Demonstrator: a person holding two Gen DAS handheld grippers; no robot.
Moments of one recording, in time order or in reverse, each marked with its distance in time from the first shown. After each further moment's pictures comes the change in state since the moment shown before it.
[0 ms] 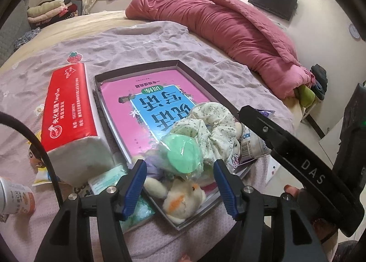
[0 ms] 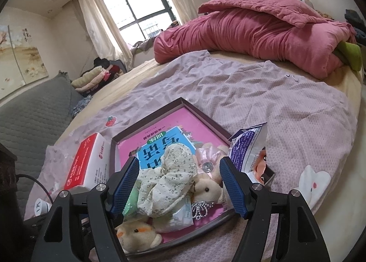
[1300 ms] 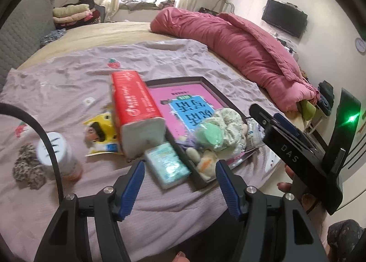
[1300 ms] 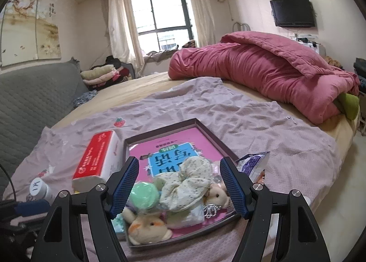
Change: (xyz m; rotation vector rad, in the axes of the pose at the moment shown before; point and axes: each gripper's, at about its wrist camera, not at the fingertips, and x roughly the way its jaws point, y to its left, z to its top) left arm -0.112 0.040 -0.042 -0.078 -0.096 0.082; right arm -0.046 0.056 -0.011 -0.226 -0.123 -0.040
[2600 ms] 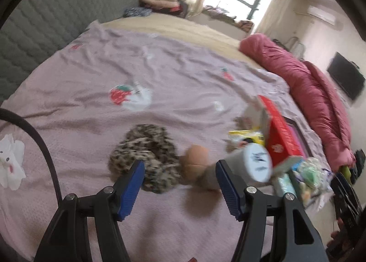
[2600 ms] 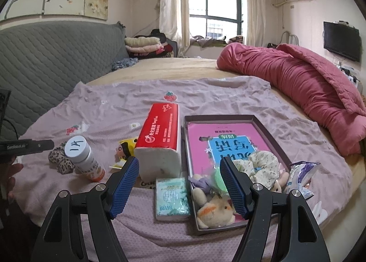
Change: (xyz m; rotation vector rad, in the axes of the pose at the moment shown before) left arm -0.031 0.250 -0.028 -0.400 -0.060 0.247; right arm -0.006 0.113 -0.023 -0.279 0.107 0.153
